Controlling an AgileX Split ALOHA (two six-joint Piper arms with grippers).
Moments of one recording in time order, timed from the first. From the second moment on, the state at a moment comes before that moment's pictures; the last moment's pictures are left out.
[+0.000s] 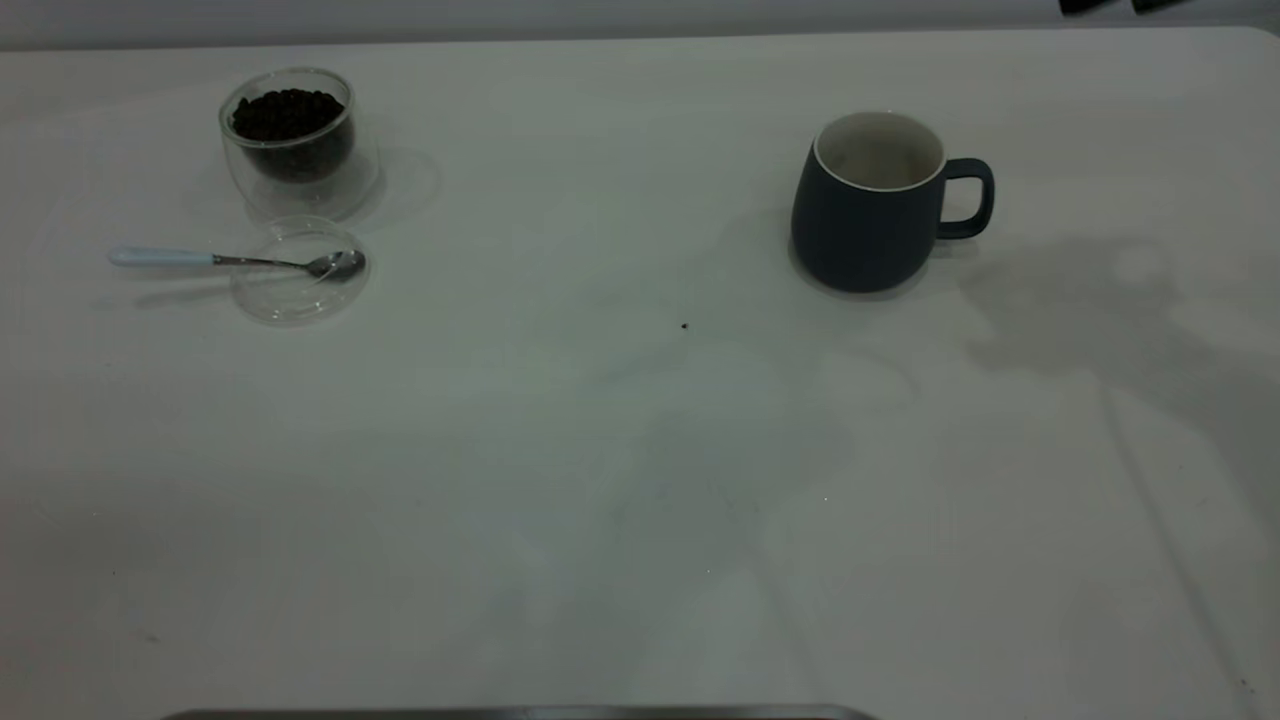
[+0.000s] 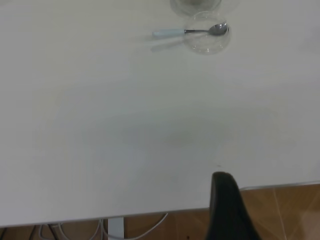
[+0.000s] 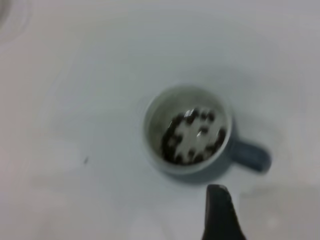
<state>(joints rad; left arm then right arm) 0.05 -0.02 -0.49 -0.09 1.16 0.13 0.04 1.84 -1.01 1.11 0.39 -1.23</state>
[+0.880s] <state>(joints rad) 0.05 -0.02 -0.49 -0.09 1.16 0.13 0.04 2.36 -1.42 1.14 0.53 -1.24</state>
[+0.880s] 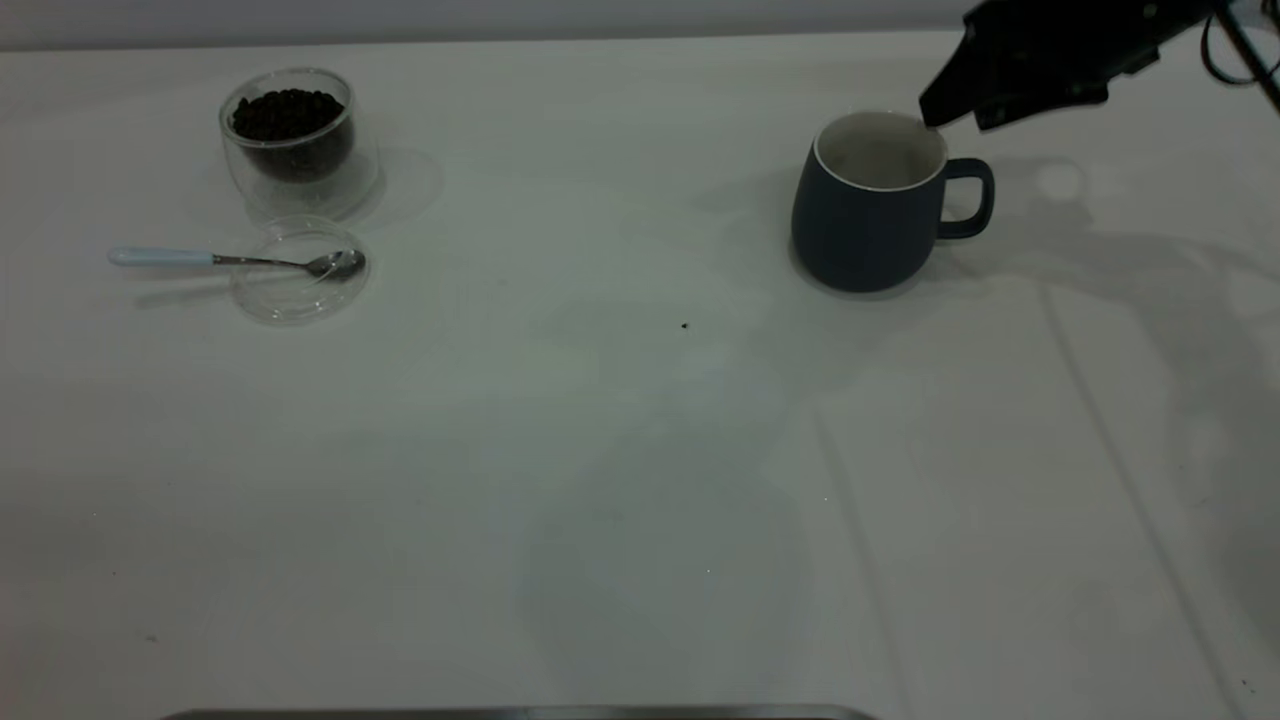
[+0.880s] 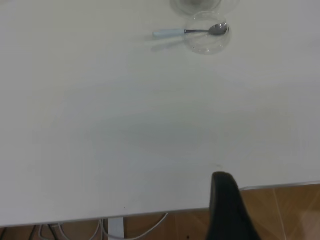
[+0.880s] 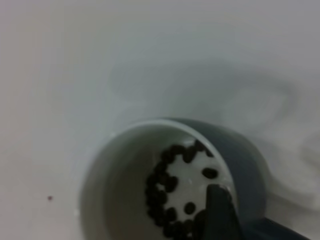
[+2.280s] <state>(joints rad) 0.05 -0.02 -0.49 -0.09 1.16 0.13 0.31 2.50 -1.50 1.54 0.31 -1.47</state>
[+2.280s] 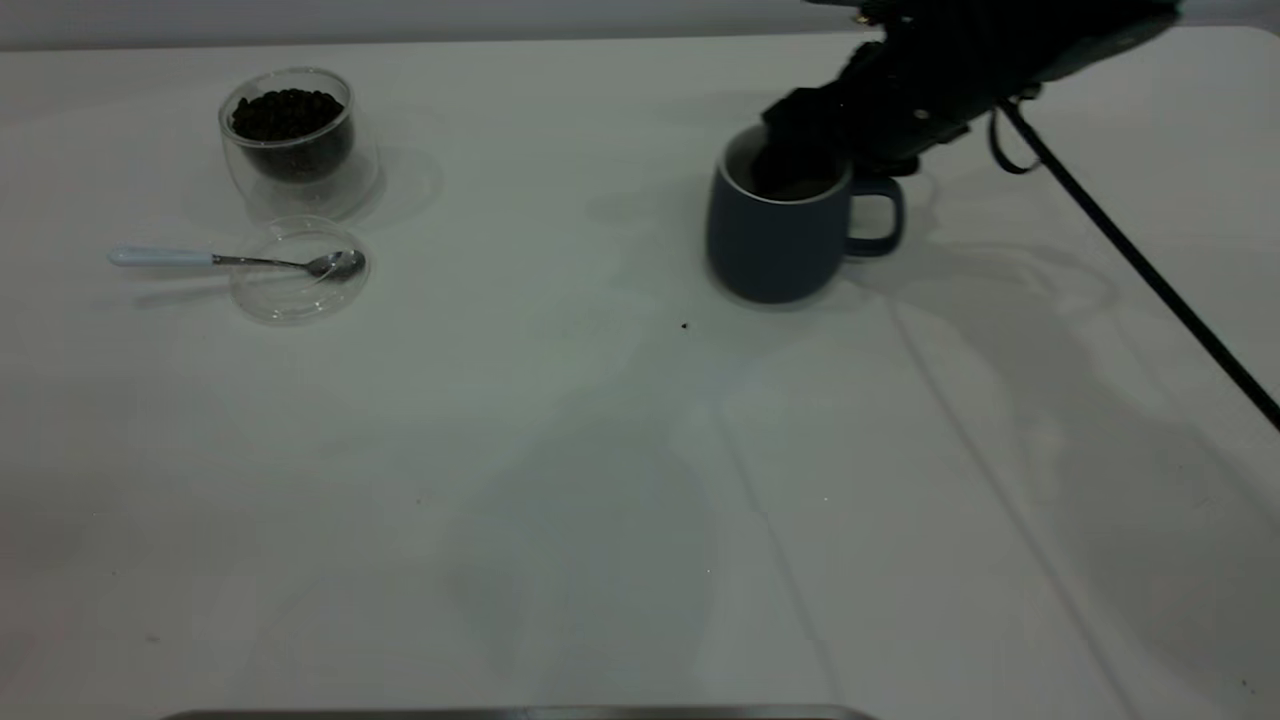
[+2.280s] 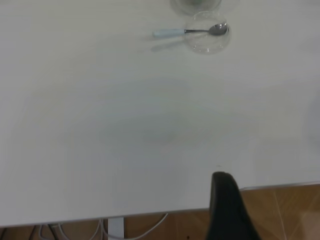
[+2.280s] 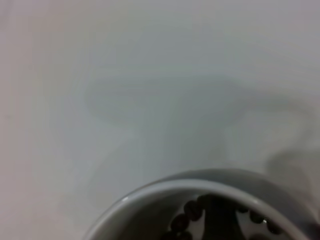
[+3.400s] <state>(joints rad) 0.05 -0.02 -0.49 -0.09 1.16 0.13 0.51 2.53 -1.63 1.65 0.26 -1.48</state>
